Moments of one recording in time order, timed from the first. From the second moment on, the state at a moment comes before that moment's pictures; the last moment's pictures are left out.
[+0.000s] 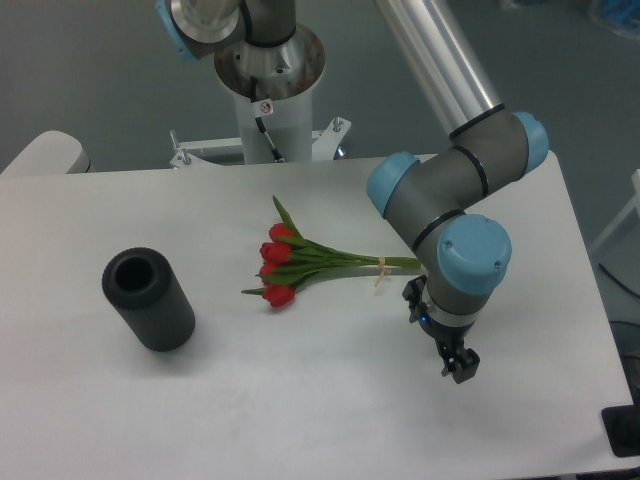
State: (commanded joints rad) arm 2.56 -2.19 -1.36 -1.14 1.57 1.68
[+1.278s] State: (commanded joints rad) arm 2.57 -2.00 -1.64 -1.12 1.50 1.79
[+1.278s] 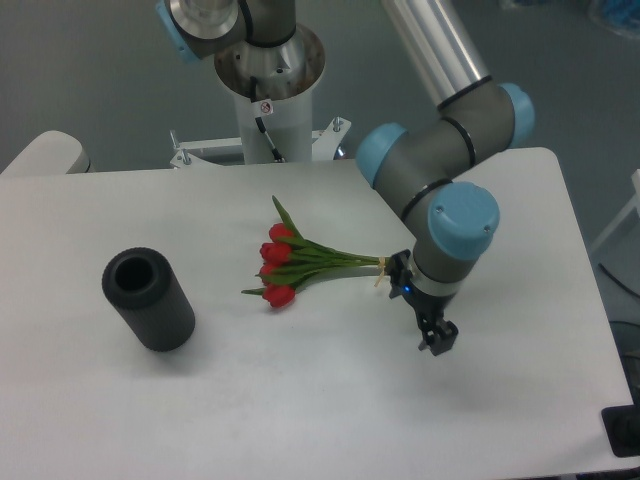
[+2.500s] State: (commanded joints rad) arm 2.52 -1.91 -1.95 -0.98 1.51 1.87
